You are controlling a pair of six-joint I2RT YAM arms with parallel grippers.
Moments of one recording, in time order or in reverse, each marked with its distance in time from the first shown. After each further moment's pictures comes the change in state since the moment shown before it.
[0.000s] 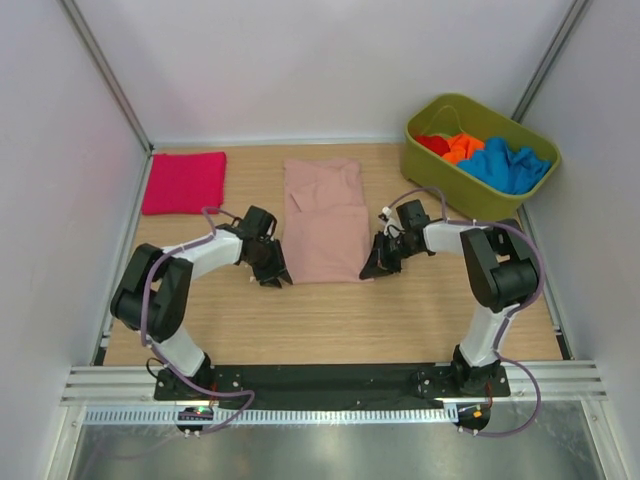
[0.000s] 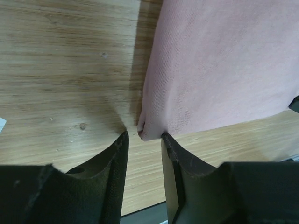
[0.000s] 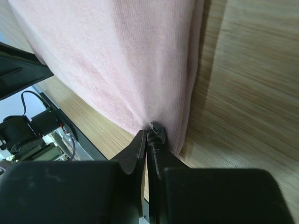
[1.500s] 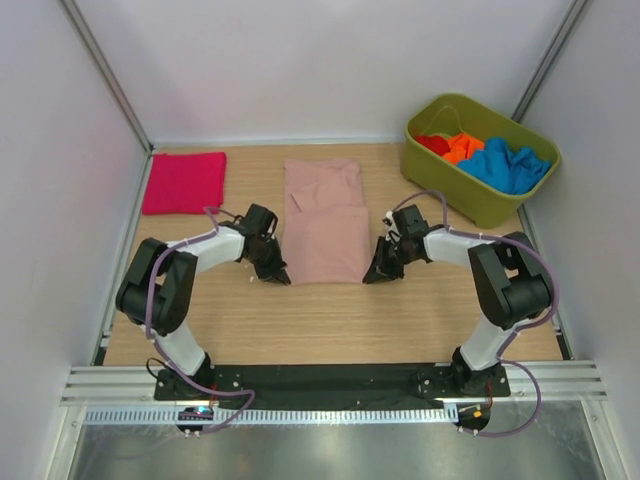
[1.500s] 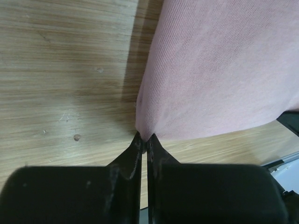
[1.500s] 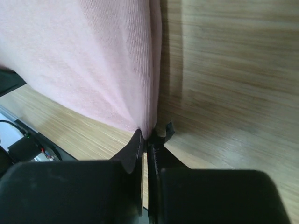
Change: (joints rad) left arm 0.011 0.045 0.032 0.001 0.021 -0.023; right arm 0.061 -0.123 -0.070 -0.026 0.217 0.101
